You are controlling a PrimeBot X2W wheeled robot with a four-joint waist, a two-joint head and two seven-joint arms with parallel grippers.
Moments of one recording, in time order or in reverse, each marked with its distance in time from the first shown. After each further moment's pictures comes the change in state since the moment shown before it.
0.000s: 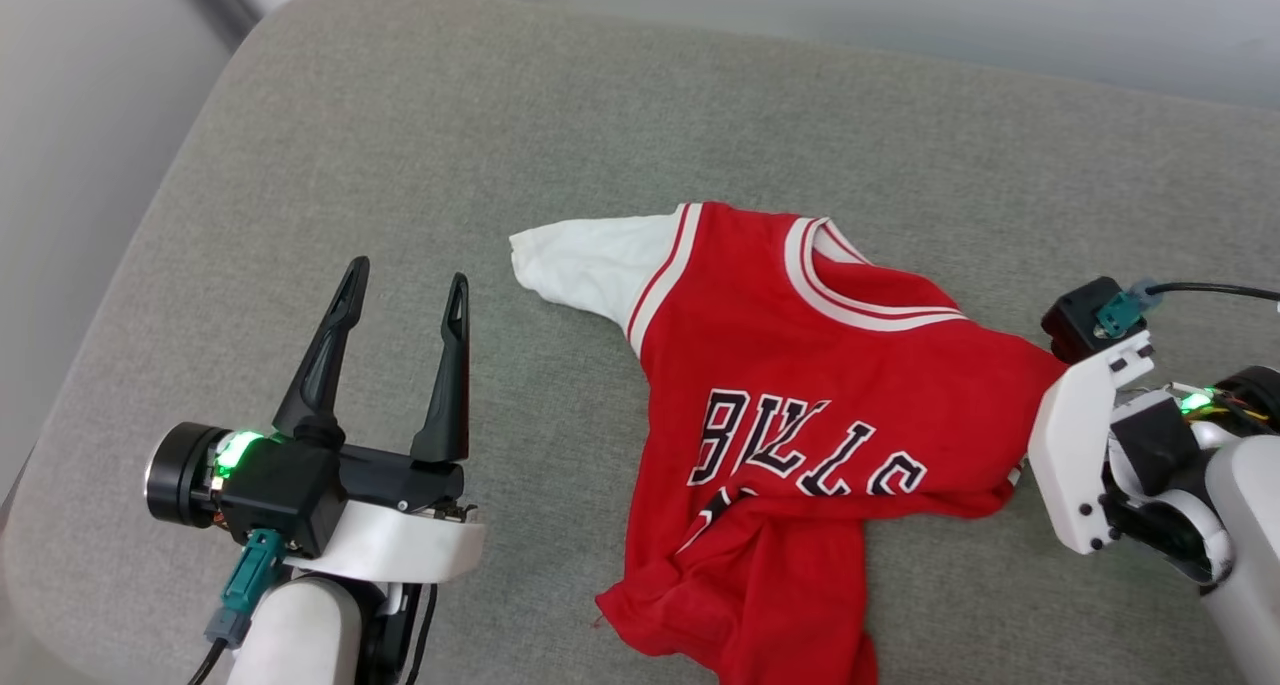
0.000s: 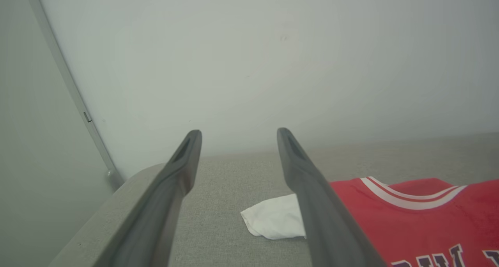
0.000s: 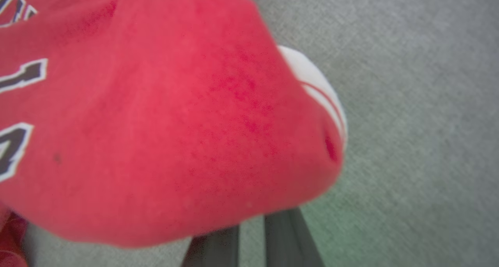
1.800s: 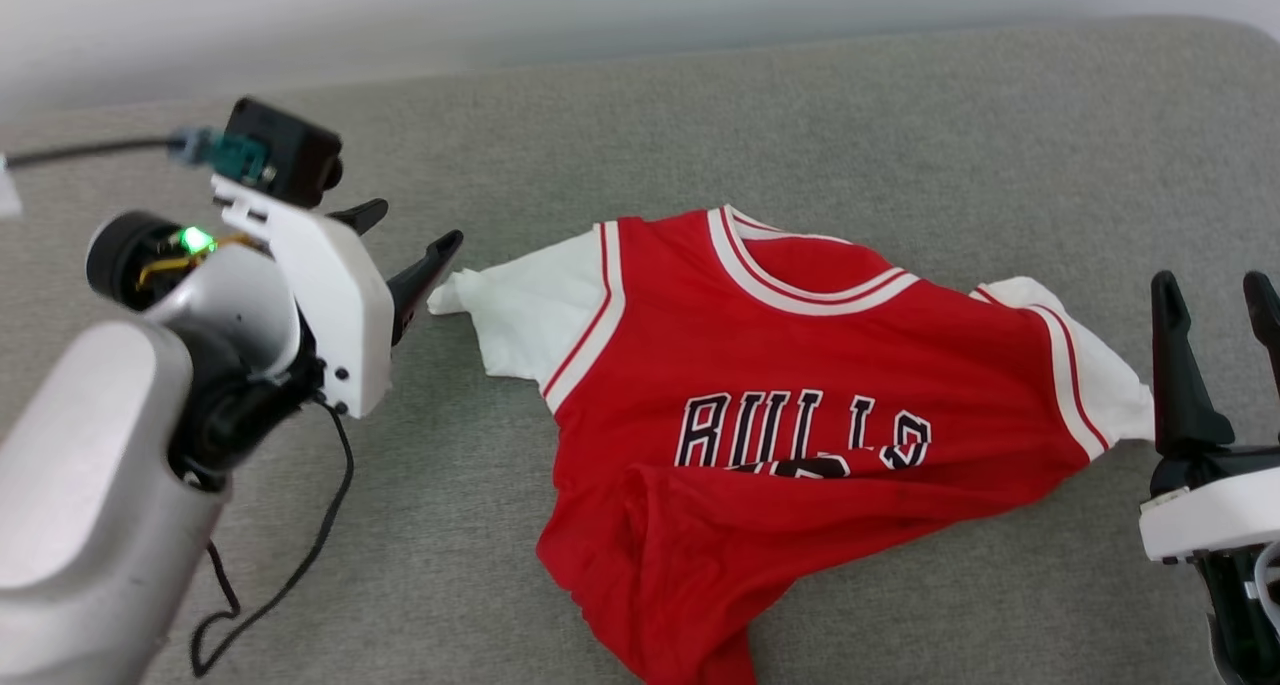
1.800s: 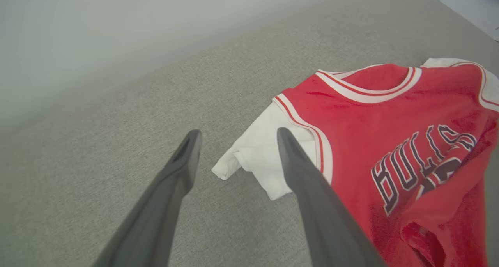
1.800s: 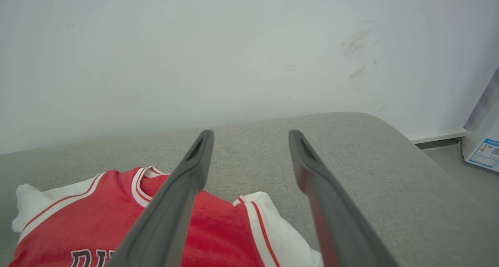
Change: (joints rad) left arm -0.438 0.398 -0.240 0.140 -0.563 -0.079 0.886; right arm 0.359 0.378 -0.551 -0.470 -0.201 -0.001 -0.698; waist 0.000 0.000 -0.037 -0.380
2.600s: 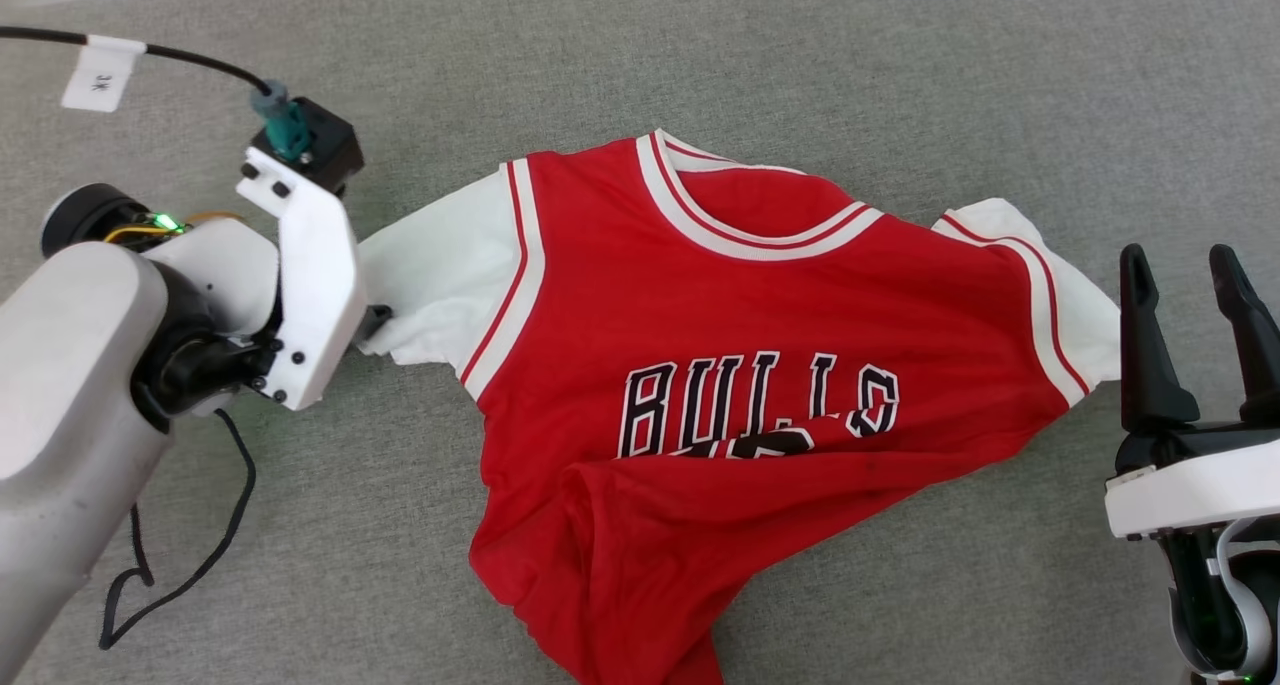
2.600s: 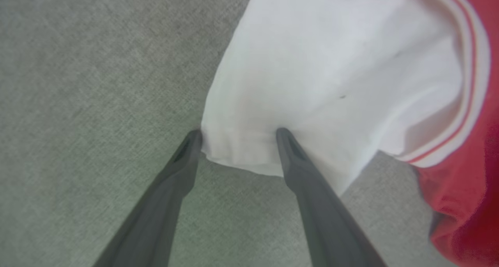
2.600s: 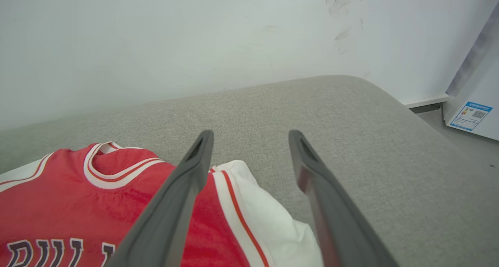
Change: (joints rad) left arm -0.271 0.189 -0.347 0.170 -0.178 0.000 0.351; right arm -0.056 0.033 0.036 0.049 -0.005 0.000 -0.062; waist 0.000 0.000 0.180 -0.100
